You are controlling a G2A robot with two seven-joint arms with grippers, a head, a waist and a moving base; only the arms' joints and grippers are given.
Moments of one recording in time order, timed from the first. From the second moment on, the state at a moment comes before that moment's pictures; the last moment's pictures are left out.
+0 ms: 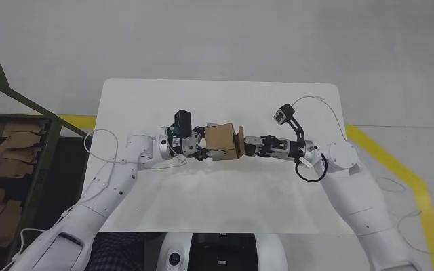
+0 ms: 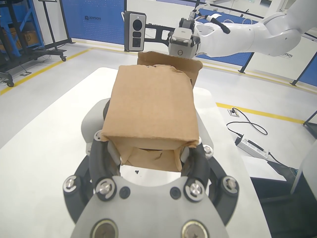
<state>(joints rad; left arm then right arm) 1.05 -1.04 -0.98 -1.33 1.22 -1.00 0.39 -1.09 -1.12 1.13 -1.42 0.53 -0.18 1.13</state>
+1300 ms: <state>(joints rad) 1.08 -1.05 -1.00 -1.37 1.28 -0.98 0.37 -1.12 -1.11 1.13 -1.50 0.34 -0.11 0.98</state>
